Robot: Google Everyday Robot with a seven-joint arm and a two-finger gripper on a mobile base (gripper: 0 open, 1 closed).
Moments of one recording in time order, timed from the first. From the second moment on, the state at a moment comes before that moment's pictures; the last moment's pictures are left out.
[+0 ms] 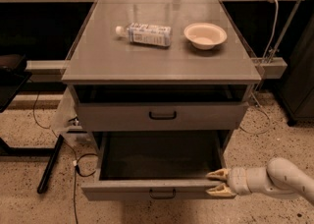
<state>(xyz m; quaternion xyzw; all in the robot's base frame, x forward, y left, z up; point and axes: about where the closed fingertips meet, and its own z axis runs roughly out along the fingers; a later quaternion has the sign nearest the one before) 0.479 -0.230 0.413 -0.59 0.67 0.23 0.38</state>
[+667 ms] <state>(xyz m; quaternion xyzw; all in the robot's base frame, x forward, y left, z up) 0.467 -0.231 0.413 -0.59 0.67 0.22 0.38</state>
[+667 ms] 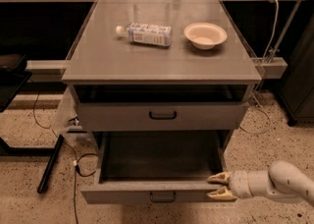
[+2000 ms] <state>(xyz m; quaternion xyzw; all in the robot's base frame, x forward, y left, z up) 0.455 -0.233 0.412 -0.59 0.68 0.22 0.38</state>
